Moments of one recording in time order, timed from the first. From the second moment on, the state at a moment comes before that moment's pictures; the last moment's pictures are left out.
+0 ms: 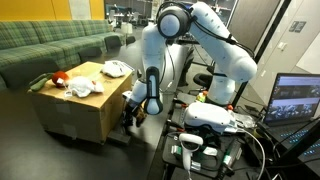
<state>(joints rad) 0.20 0.94 -0.08 -2.33 -0.15 3.58 -0.26</state>
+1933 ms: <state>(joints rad) 0.54 0.62 -0.15 -2.62 0.27 3.62 -0.27</state>
